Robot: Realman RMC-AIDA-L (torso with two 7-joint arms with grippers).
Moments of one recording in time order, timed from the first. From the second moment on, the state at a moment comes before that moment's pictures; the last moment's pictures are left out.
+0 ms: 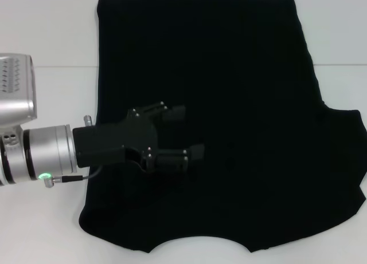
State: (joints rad) left arm -0.55 -2.14 0.77 0.68 1.82 1.59 -1.23; right arm 0.59 1.79 -0.53 -0.65 -2.45 -1.47 2.50
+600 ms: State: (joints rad) left arm -0.57 -2.14 0.81 0.68 1.92 1.54 -1.22; right arm 0.65 1.80 -0.58 -0.52 -2.50 -1.36 2.51
